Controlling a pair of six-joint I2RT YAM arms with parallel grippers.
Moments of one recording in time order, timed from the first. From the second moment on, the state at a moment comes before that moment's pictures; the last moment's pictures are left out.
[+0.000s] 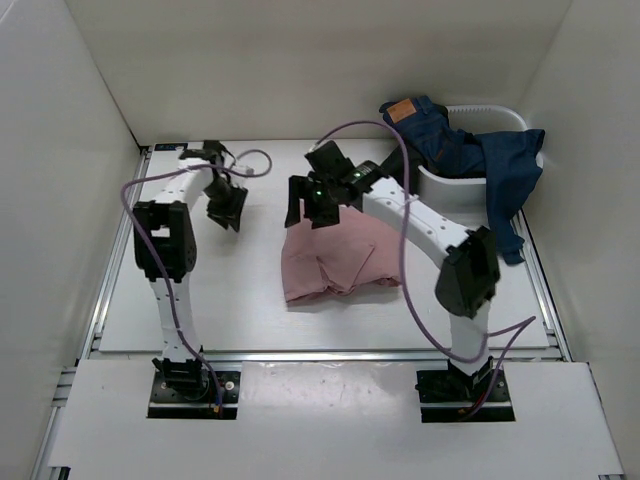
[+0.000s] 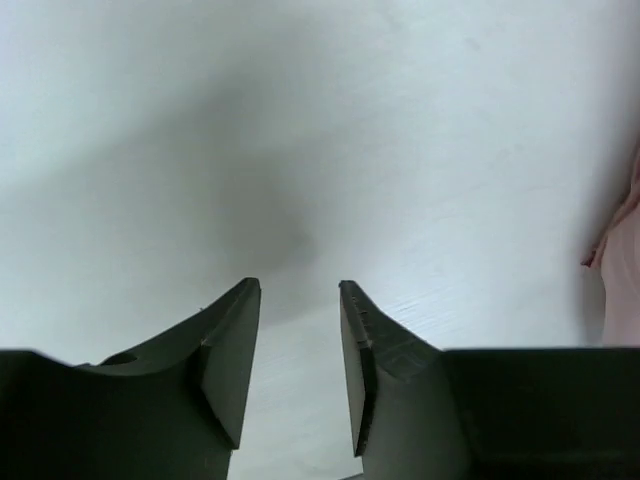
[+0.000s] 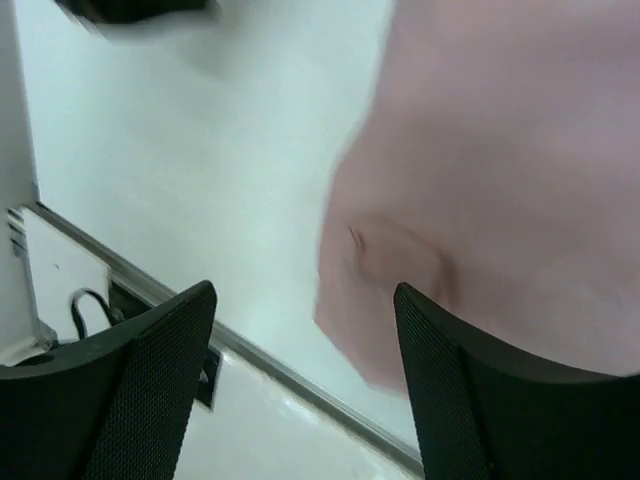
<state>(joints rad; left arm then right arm) -0.12 2.16 1.76 -1.05 0.20 0.29 0.77 2.02 1.94 -0.82 -0.22 0.62</state>
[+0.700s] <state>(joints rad) -0.38 2.28 1.94 -1.05 0.43 0.33 0.46 1.61 0.91 -0.51 -0.10 0.65</state>
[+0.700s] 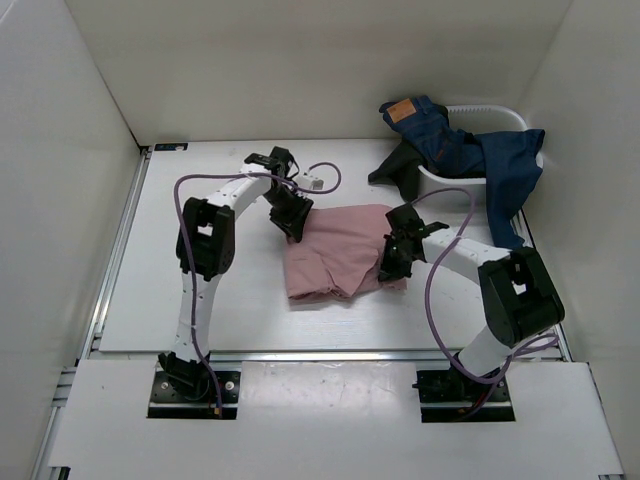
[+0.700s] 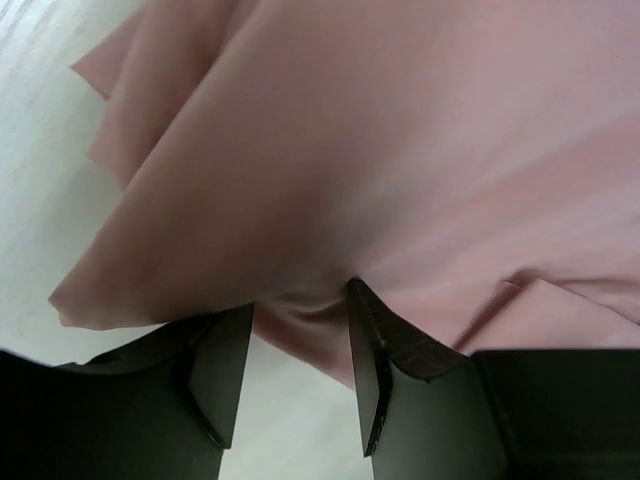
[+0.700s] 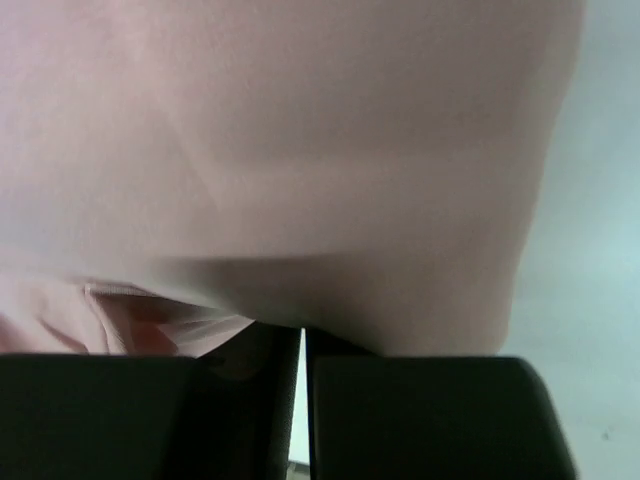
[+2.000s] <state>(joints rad) 0.15 1.21 1.06 -0.90 -0.23 0.23 -0.05 1.27 1.47 -1.25 0.06 0.31</state>
